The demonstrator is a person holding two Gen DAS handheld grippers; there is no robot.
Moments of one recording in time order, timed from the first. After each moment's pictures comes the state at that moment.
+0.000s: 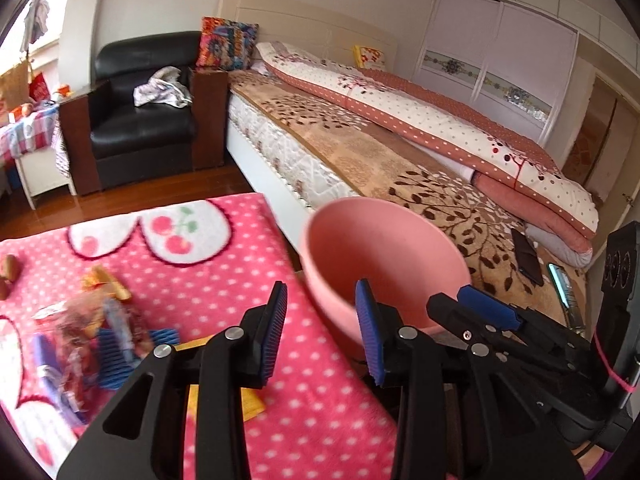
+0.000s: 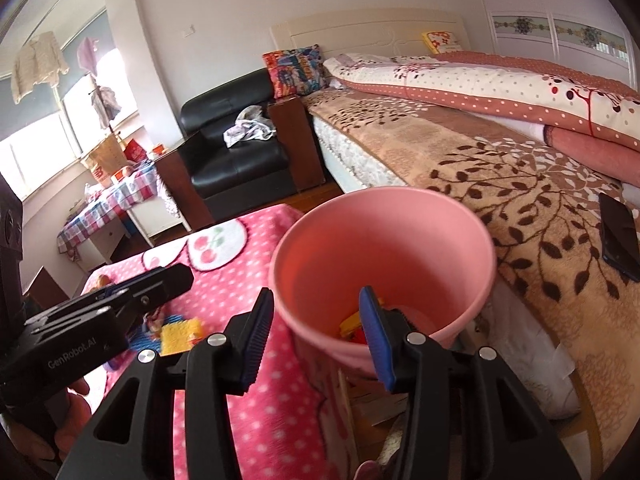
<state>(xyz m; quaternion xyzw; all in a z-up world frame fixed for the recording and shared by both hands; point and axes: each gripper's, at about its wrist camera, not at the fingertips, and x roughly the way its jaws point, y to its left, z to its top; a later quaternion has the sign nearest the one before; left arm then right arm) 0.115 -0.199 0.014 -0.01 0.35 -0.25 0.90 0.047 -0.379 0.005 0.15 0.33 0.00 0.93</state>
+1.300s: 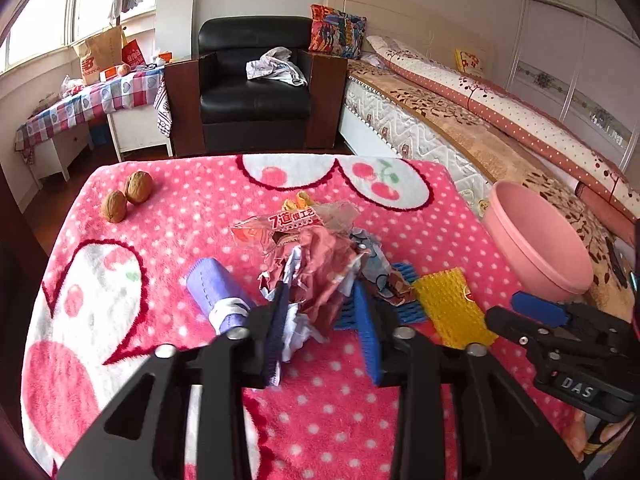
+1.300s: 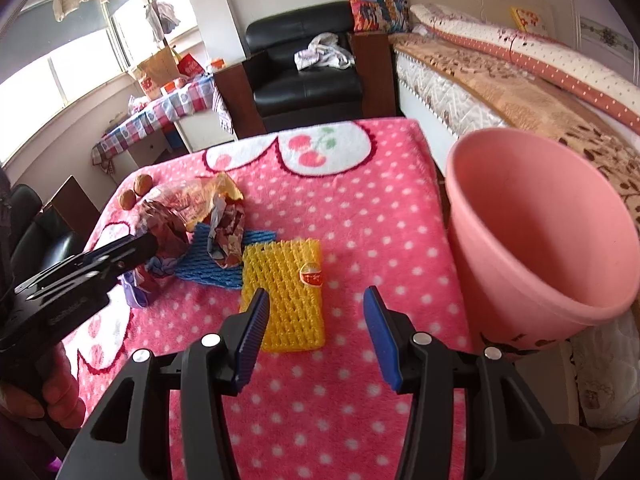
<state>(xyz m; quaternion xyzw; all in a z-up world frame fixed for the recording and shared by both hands) 0.114 -0.038 -0.037 -0.02 0.38 -0.09 0.92 0.092 -0.245 -0.050 0.08 0.43 0.11 0.89</state>
